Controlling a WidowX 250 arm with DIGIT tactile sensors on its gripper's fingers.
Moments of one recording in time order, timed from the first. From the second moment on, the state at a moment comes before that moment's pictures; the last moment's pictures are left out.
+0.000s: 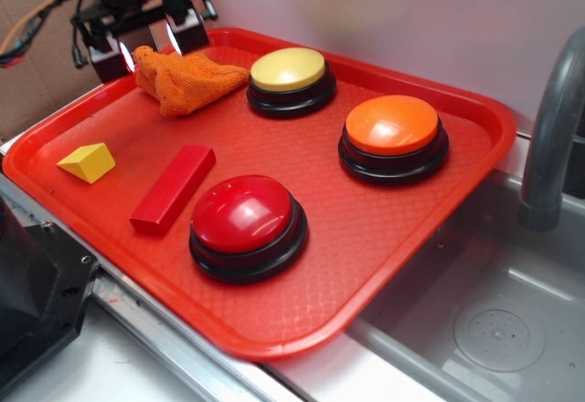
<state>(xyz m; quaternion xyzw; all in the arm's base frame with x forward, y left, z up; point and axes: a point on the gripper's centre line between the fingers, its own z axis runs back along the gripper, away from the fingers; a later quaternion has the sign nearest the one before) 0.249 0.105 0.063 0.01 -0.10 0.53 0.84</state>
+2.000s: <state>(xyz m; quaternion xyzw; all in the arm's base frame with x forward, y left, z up) 0.225 0.076 0.128 0.07 -0.02 0.26 0.96</state>
